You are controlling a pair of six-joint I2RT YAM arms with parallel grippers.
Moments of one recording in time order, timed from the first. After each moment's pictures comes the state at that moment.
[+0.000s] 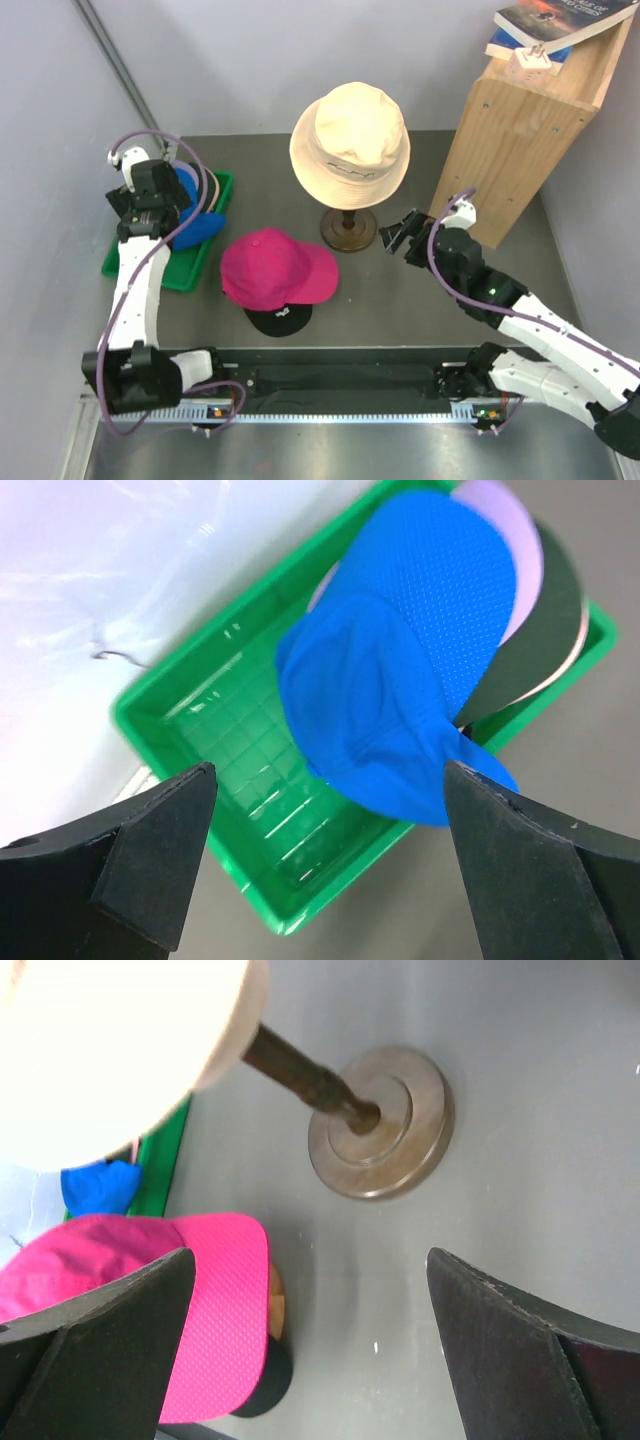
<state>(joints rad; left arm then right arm) 0.09 1.16 1.17 -0.56 -0.51 -0.26 0.77 0.83 0.70 -0.21 0.41 0.85</state>
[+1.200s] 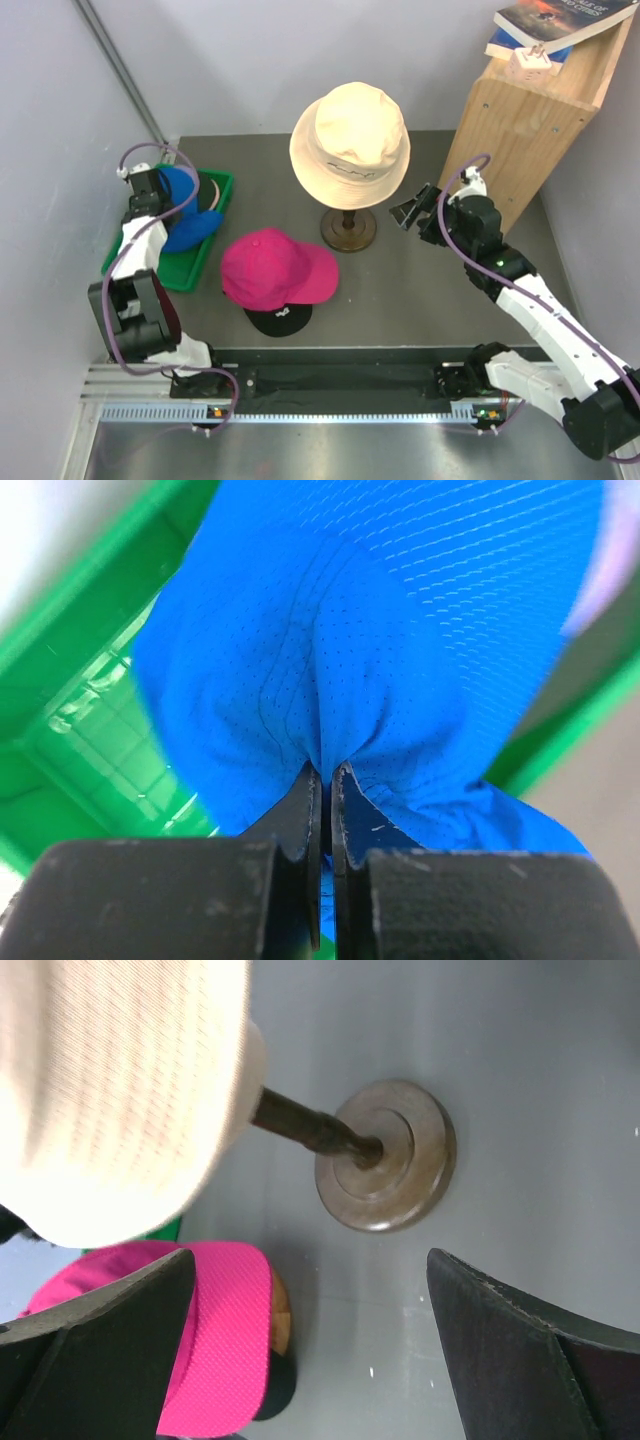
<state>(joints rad) 0.29 1.52 1.08 -0.31 -0.18 -0.28 0.43 0.94 0.80 -0.19 -0.01 0.77</state>
